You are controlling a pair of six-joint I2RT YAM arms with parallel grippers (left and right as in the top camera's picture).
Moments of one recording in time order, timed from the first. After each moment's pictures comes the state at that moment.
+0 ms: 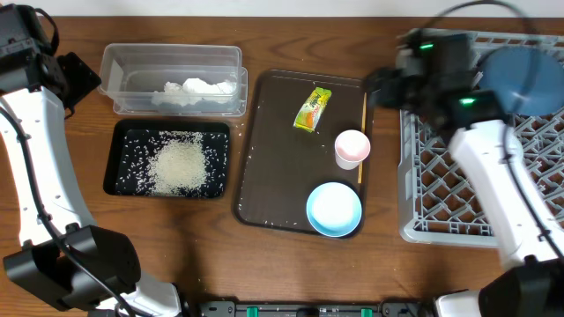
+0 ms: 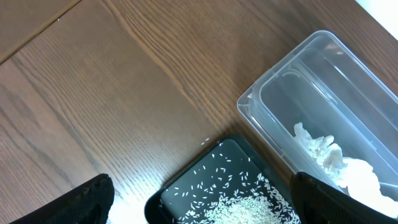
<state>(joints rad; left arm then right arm) 0.38 1.75 1.84 -1.13 -0.22 -0.41 0.25 1.59 1.39 -0.63 -0.24 0.34</state>
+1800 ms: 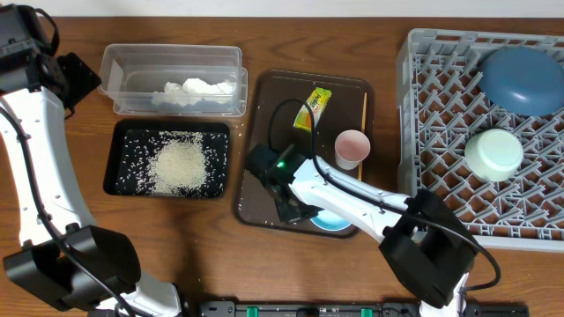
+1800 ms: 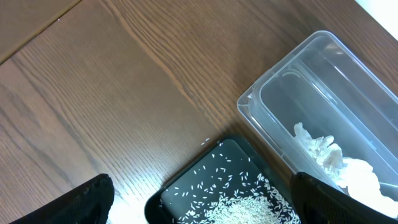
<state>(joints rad) 0.38 1.75 1.84 -1.13 -0.22 -0.41 0.91 1.97 1.44 -1.14 0.07 0.66</state>
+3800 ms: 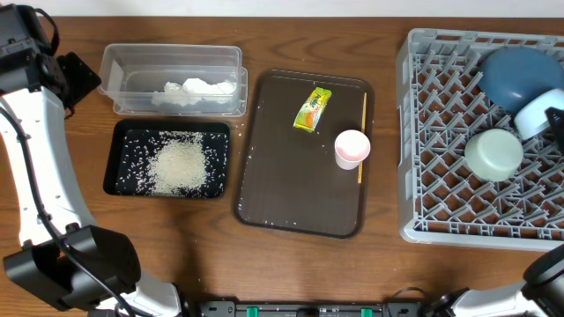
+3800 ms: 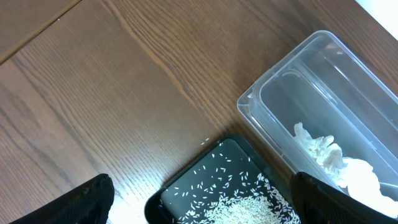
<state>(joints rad) 0.38 1.75 1.84 -1.13 -0.22 -0.41 -0.88 1.76 1.15 -0.15 -1.24 0.36</state>
